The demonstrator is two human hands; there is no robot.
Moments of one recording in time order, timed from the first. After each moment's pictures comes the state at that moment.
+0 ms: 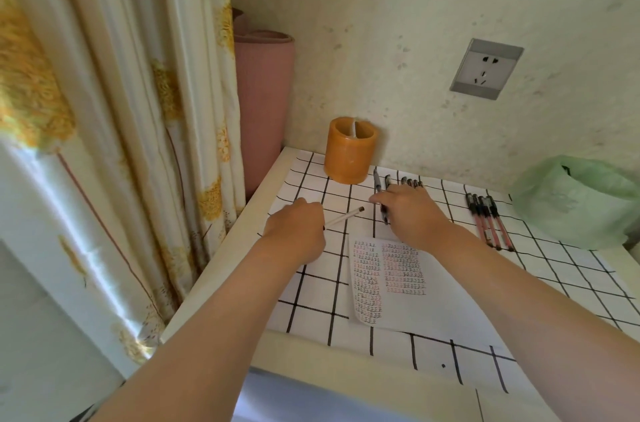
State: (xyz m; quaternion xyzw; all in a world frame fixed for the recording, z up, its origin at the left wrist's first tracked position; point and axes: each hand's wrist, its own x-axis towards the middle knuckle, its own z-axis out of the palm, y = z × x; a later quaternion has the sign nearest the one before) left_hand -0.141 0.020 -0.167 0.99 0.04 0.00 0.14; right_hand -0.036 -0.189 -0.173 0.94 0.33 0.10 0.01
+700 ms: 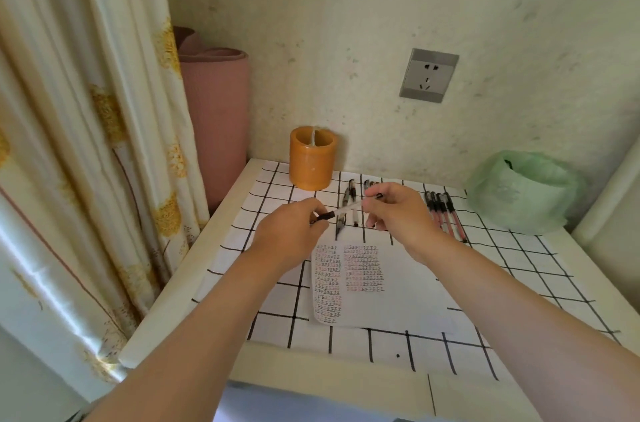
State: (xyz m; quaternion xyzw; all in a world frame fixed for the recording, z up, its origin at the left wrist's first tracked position) left_hand -0.143 -0.023 -0.148 0.96 0.00 0.08 0.28; right_hand -0.085 -0.215 -0.134 0.79 0.05 -0.03 -0.61
